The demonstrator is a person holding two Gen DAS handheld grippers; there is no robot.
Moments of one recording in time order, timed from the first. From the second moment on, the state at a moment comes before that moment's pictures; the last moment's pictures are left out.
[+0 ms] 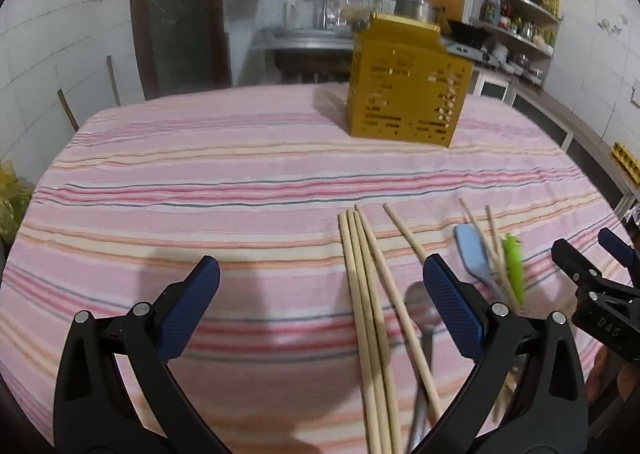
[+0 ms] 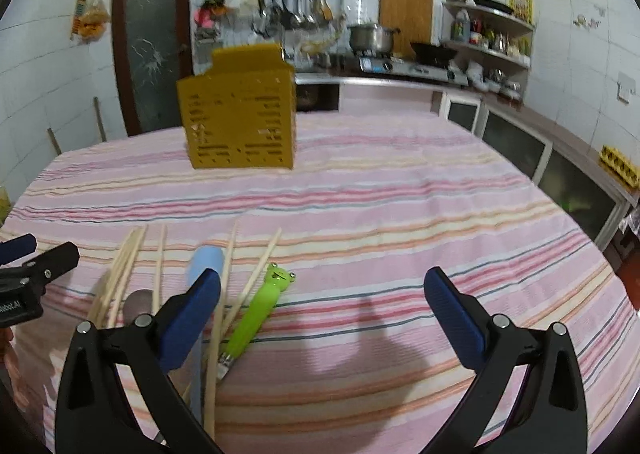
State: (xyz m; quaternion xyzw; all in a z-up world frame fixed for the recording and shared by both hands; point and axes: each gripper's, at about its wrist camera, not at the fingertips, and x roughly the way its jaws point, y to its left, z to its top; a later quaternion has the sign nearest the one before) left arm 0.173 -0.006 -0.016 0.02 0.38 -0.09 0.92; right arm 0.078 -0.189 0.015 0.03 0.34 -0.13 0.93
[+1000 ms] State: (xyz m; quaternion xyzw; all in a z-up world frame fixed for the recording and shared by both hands) left arm 0.216 0.004 -0.061 0.01 0.44 -0.07 0.90; right arm 0.108 -0.200 -0.011 0.05 0.40 -0.13 0.90
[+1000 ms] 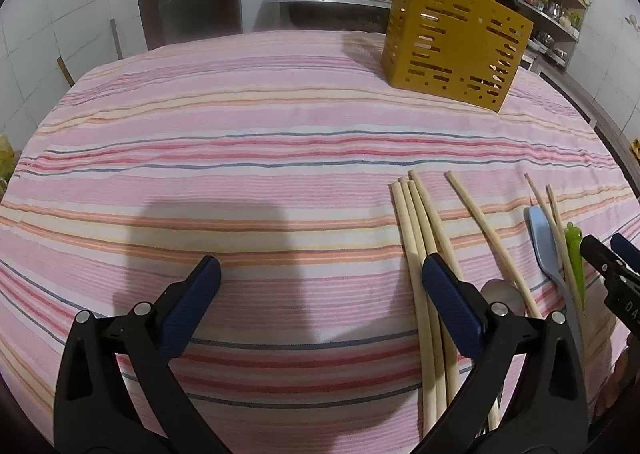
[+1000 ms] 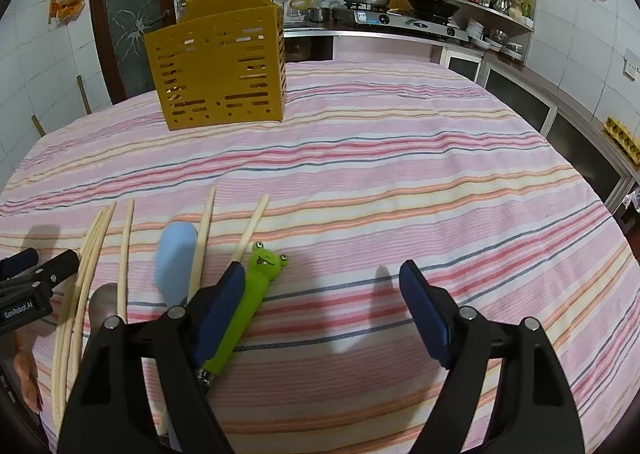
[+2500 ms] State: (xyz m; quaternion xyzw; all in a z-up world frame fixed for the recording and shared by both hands) left arm 0.221 0.004 -0.061 0.03 0.45 -0.05 0.89; right arm 0.150 -0.188 -0.018 0.06 0.47 -0.08 0.88
